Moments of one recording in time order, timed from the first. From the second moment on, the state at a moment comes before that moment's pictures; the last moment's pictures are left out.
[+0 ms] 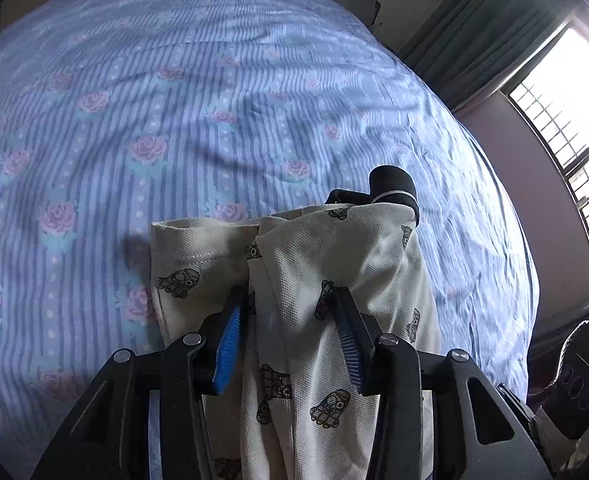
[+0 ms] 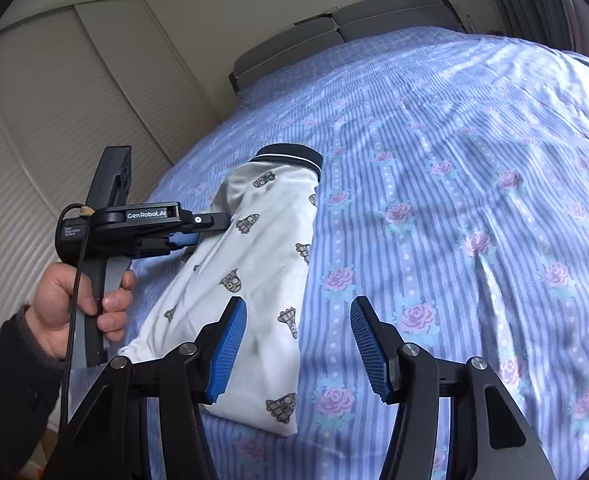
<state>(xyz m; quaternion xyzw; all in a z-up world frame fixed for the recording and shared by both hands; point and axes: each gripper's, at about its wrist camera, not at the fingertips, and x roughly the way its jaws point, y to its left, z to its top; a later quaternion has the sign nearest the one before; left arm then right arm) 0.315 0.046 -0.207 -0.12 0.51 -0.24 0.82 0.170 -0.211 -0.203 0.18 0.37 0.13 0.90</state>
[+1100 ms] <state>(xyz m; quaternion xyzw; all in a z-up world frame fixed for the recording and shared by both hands) 0.196 0.086 -0.173 -0.09 0.44 -0.16 0.88 0.147 -0.199 -0.188 0.14 0.38 0.15 0.90</state>
